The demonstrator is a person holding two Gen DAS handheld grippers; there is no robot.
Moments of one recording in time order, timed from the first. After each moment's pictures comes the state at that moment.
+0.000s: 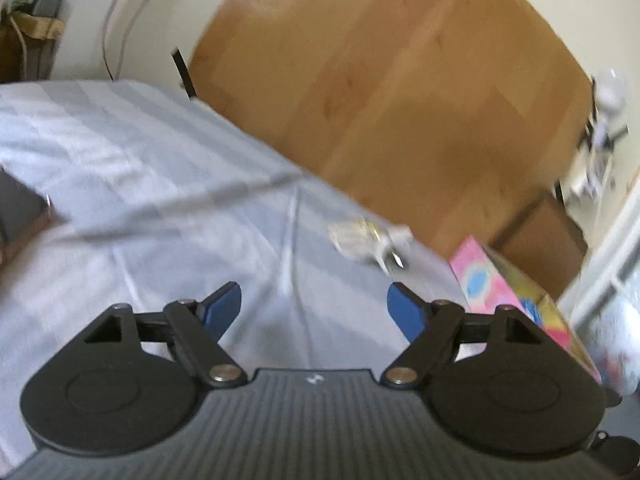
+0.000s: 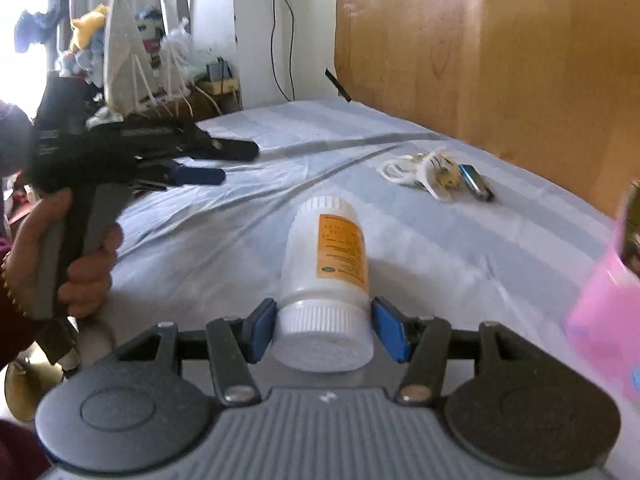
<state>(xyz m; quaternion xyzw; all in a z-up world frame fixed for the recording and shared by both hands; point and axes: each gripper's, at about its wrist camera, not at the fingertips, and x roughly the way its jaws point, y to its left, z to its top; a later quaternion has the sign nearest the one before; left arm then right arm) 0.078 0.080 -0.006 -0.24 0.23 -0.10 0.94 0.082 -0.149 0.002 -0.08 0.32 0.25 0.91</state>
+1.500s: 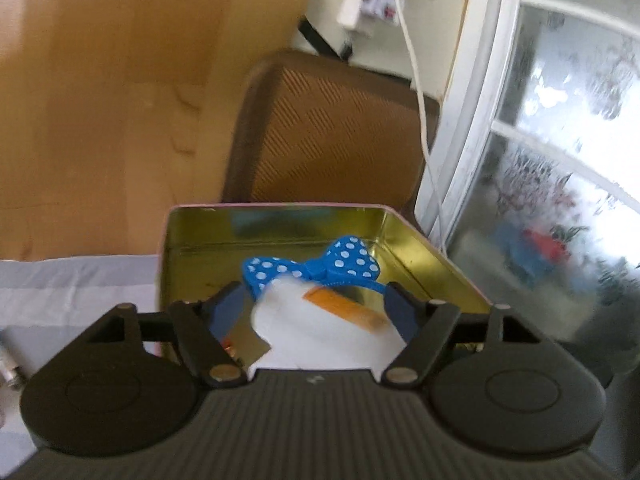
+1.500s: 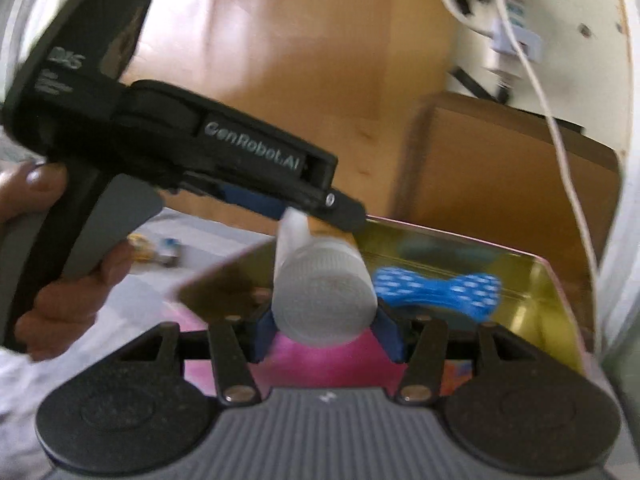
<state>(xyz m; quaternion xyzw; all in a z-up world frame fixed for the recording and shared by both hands) 0.213 -0.263 0.078 -0.01 0.25 -0.35 0.90 0.101 -0.348 0.038 -0.04 0.21 -0.03 0.98</state>
